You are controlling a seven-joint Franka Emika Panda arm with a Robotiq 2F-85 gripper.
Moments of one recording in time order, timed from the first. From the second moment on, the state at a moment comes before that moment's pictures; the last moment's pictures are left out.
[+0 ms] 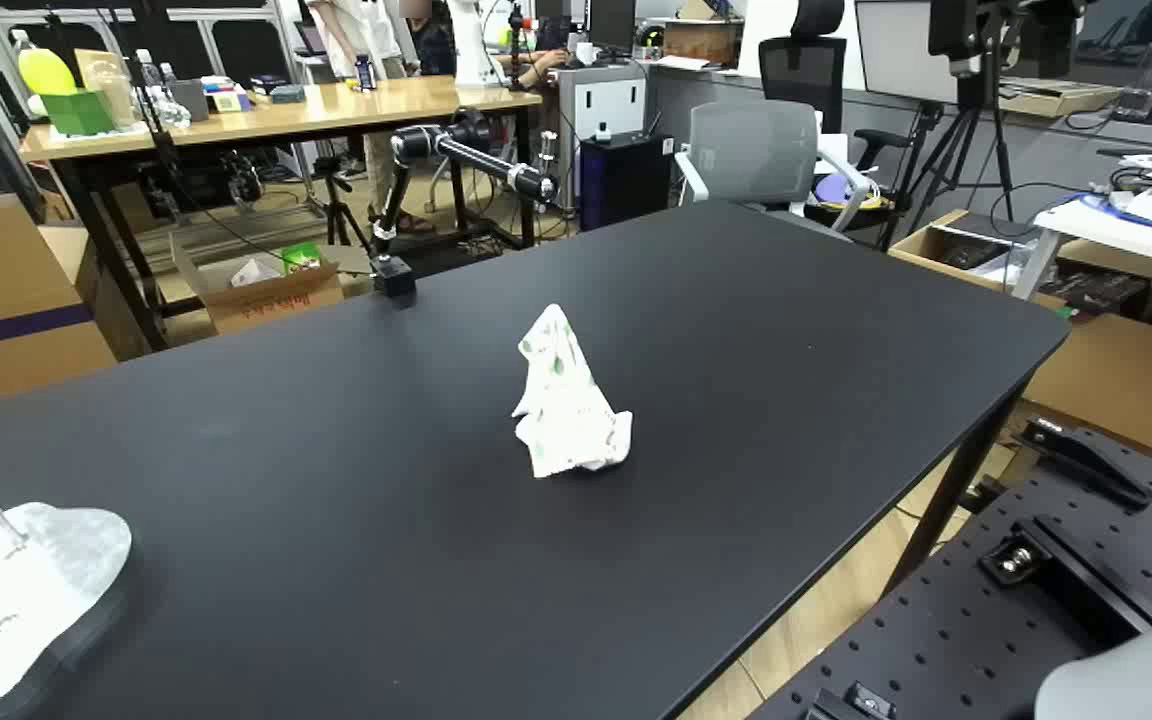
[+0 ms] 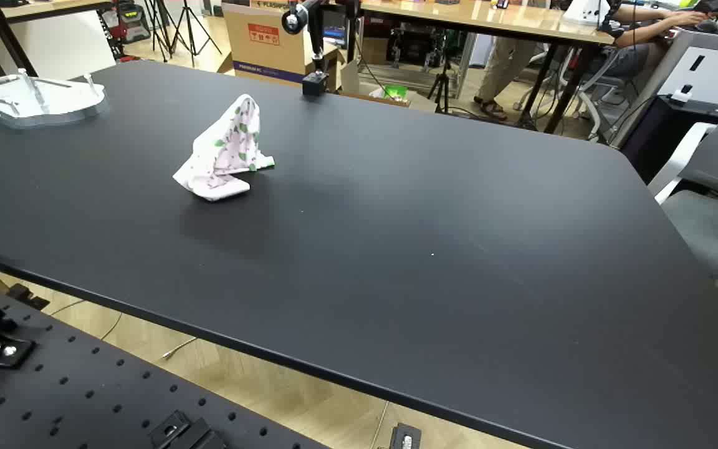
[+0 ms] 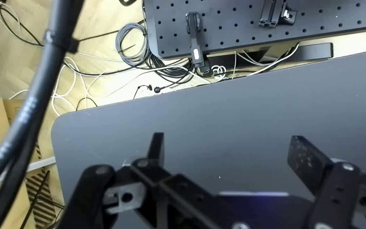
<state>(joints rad) -0.26 -0.42 -0.19 -2.45 -0.35 1.83 -0.16</state>
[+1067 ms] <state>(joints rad) -0.23 -0.42 -0.18 -2.47 -0.34 1.86 -0.16</state>
